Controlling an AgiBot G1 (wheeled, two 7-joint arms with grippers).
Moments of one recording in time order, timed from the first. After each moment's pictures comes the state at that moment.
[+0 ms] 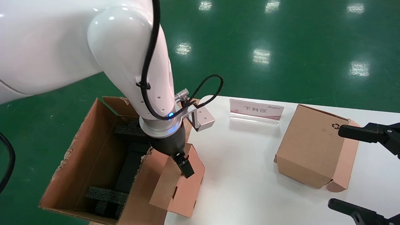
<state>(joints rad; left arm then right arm) -2.17 1.14 1.74 -1.44 1.63 1.53 -1.88 1.07 -0.61 -0.28 1.28 -0.73 -1.50 0.19</state>
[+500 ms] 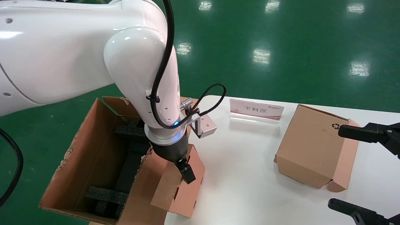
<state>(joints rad) -2.14 1.16 1.76 -1.45 1.65 1.51 -1.90 1.07 -0.61 -0.28 1.28 -0.73 -1.50 0.19</state>
